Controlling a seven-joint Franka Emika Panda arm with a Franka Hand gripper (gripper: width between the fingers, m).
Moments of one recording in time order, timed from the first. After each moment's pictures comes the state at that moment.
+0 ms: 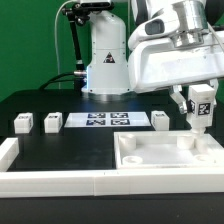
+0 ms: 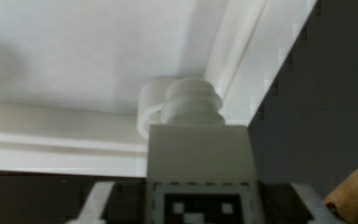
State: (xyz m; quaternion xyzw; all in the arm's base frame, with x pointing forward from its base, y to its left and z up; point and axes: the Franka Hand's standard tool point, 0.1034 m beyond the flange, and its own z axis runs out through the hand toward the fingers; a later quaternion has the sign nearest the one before) arm 0.576 0.117 0.097 -0.97 -0.11 -0.21 0.06
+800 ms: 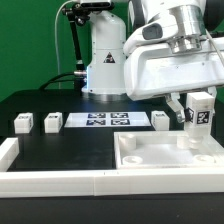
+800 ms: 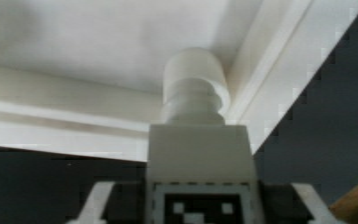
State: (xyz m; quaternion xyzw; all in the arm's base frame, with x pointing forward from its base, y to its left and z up) arm 0.596 0.107 0.088 -0.96 -0.13 -0.22 0.05
